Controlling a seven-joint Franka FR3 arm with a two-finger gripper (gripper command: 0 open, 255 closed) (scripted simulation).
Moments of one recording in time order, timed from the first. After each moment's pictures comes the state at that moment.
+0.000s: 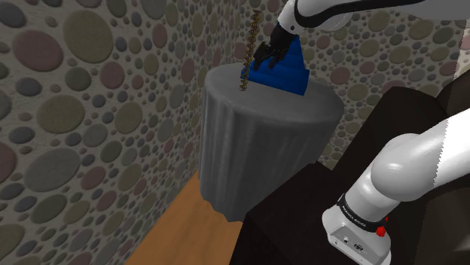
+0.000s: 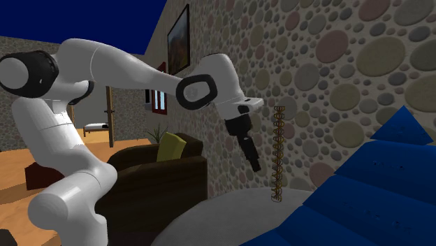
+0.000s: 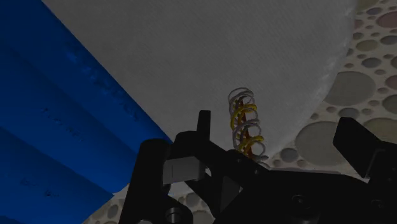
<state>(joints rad) 0.01 -0.41 -0.01 -2.28 0.07 2.24 -0.04</state>
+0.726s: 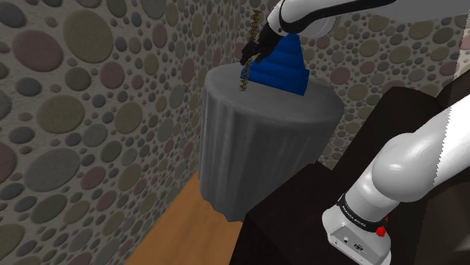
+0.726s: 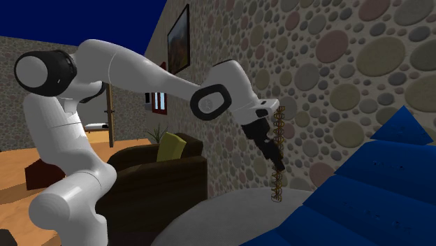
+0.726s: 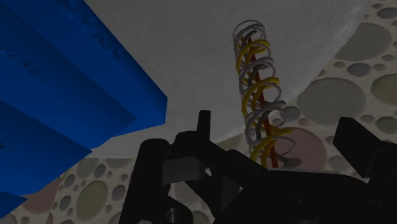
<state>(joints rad) 0.04 -0.28 -0.04 -2.23 0.13 2.46 -0.13</state>
